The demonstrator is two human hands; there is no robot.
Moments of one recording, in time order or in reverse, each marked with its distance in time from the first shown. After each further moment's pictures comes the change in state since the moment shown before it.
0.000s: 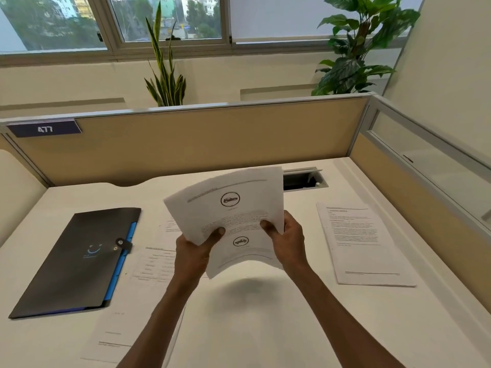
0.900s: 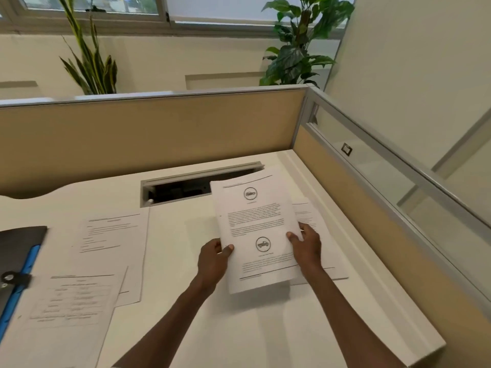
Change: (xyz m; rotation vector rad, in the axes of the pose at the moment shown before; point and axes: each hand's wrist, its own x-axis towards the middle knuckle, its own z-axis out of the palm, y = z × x) left_hand 0.015 -0.070 0.192 0.216 -0.246 -0.352; right_hand 0.059 0.086 -0.191 -0.326 0.378 0.260
